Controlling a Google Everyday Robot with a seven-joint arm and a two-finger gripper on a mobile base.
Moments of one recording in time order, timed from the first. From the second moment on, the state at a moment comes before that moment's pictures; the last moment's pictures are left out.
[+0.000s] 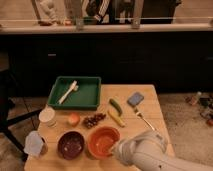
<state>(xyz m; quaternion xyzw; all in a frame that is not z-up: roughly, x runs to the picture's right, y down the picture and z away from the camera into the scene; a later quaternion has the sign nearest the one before) 0.023 0.284 0.650 -0.12 -0.28 -0.23 0.92</state>
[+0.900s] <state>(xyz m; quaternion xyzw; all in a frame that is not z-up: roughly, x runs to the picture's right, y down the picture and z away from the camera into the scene) -0.074 0.262 0.629 -0.08 -0.39 -0.28 0.87</state>
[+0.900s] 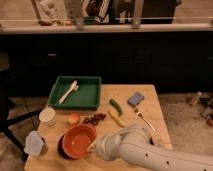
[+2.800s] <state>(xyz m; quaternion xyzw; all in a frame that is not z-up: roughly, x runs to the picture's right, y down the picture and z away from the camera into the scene) -0.124 0.278 0.673 -0.09 -0.42 -0.32 0.84</state>
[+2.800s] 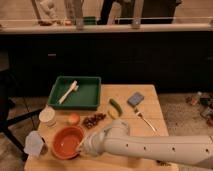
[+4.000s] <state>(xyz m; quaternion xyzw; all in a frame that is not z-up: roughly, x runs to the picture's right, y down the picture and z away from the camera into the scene) -0.124 0.278 0.673 -0.09 -0.42 -0.32 0.84</state>
